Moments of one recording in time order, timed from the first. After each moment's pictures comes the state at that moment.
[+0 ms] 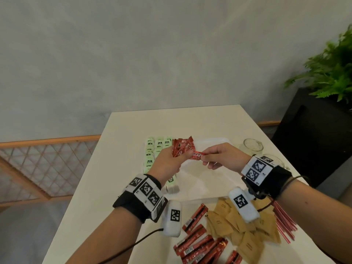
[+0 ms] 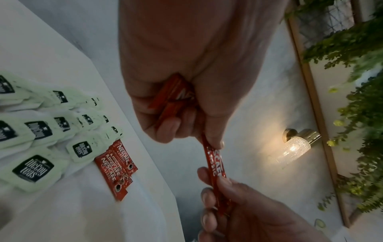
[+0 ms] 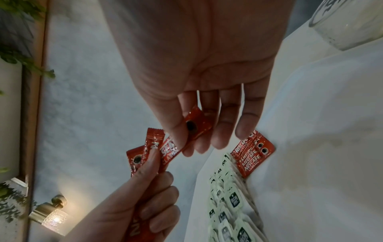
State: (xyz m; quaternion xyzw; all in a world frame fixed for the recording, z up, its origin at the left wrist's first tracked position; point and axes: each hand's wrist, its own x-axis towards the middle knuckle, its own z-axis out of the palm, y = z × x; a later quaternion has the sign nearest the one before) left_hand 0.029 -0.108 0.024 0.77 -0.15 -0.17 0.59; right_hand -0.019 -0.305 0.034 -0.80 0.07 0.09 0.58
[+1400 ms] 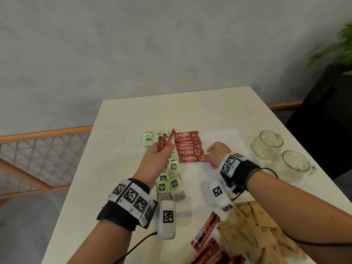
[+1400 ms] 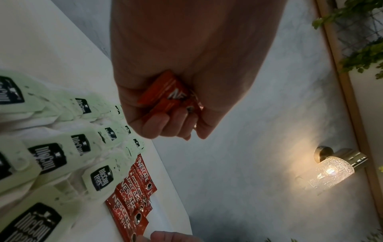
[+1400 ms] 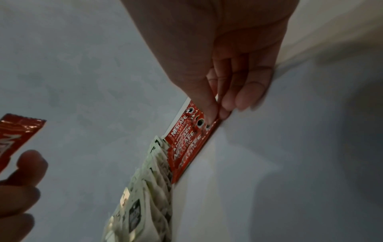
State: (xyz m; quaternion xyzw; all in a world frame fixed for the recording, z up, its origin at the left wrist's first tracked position) left_hand 0.090 -0.092 -0.001 0.74 -0.04 -0.20 0.64; right_hand 0.081 -0.306 -0.068 -0.80 0.34 0.09 0.49
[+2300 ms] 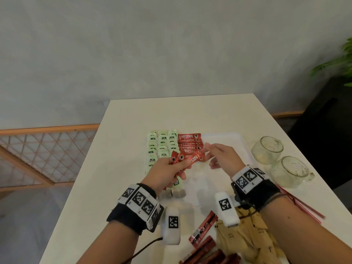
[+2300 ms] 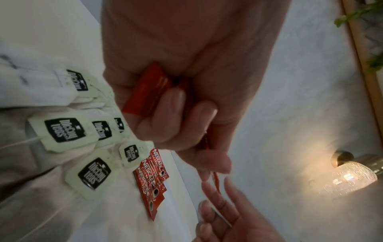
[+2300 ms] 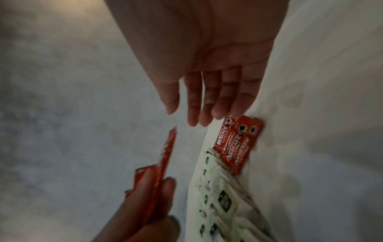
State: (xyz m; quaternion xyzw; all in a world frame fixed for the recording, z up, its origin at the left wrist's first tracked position) left_hand 0.065 -0.090 -0.015 0.75 -0.05 -0.30 0.59; right_hand 0.037 -0.292 -0.028 -0.75 0.19 -0.01 0.64
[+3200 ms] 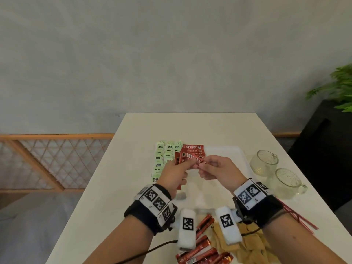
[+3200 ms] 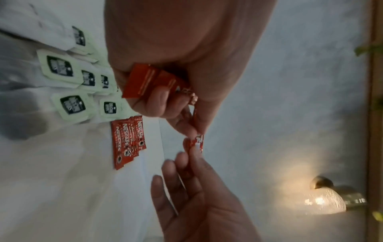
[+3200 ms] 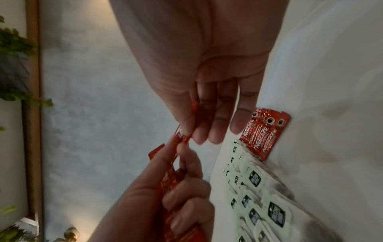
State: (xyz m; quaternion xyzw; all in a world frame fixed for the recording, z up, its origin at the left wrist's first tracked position) left_hand 0.025 -0.112 0.012 0.65 0.03 -0.21 0.73; right_hand -0.006 -0.273 0.002 -0.73 0.07 0.02 0.68
